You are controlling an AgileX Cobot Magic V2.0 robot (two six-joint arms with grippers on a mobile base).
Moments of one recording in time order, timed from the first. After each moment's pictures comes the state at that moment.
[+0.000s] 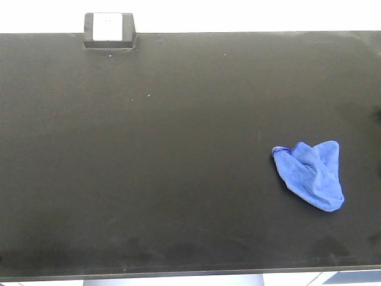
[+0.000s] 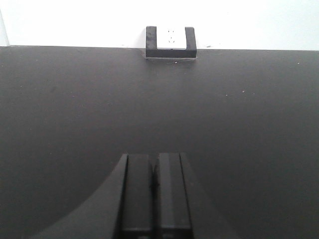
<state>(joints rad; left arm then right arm) -0.04 -0.01 0.03 0.14 0.27 -0.18 0.07 0.44 -0.59 0.36 0.42 -0.45</state>
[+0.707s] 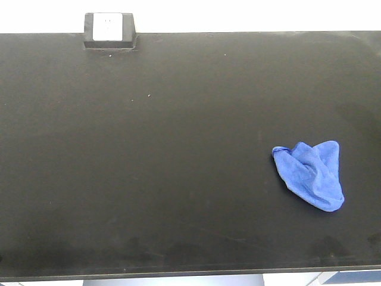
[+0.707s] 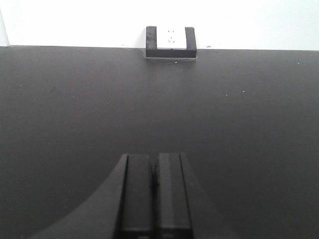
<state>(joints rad) -0.04 -0.01 0.03 0.14 0.27 -0.18 0.07 0.33 -0.59 0.36 0.40 -0.45</state>
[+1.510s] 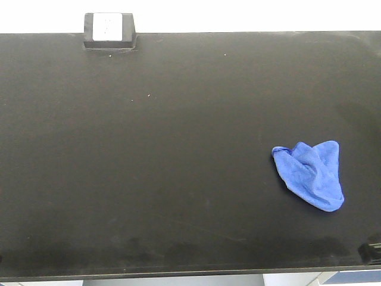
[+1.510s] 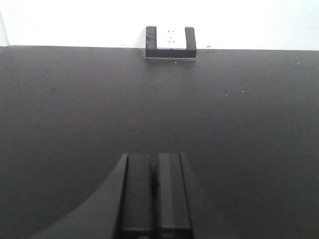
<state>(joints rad) -0.04 -0.01 0.03 0.14 0.27 -0.18 0.07 0.00 0.03 0.04 0.06 -0.09</state>
